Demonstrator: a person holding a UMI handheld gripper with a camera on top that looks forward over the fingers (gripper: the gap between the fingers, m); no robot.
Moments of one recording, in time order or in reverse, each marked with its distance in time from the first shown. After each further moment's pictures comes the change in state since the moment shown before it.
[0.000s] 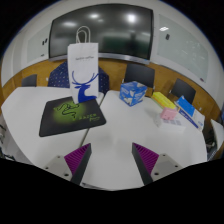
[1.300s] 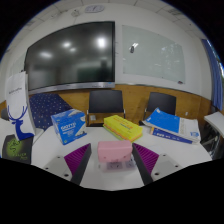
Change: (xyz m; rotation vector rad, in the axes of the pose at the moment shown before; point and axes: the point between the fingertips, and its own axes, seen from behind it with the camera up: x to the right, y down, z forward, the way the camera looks) arm 0.250 -0.091 0.150 0.361 0.181 0.191
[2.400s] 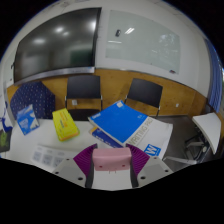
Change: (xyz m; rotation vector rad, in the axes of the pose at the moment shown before) arm 0.232 -0.017 0.015 -0.211 0.070 -0.047
